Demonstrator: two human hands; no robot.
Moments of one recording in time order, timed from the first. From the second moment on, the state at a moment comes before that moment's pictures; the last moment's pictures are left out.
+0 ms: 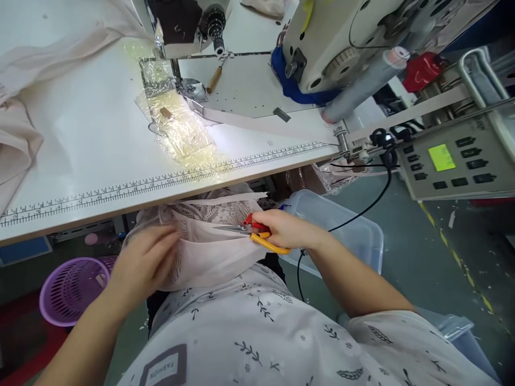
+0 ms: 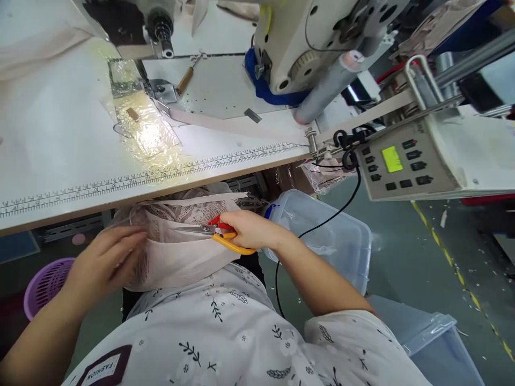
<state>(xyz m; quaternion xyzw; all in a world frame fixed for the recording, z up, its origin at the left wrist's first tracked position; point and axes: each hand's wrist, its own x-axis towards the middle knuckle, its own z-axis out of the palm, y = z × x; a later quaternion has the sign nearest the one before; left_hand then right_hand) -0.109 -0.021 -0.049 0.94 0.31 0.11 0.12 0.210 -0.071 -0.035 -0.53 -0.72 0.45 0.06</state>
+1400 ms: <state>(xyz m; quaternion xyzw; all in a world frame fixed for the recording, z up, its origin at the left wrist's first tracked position) 0.014 0.007 -0.042 0.98 0.20 -0.07 0.05 0.257 -0.065 -0.088 -0.66 -0.57 0.39 0.29</state>
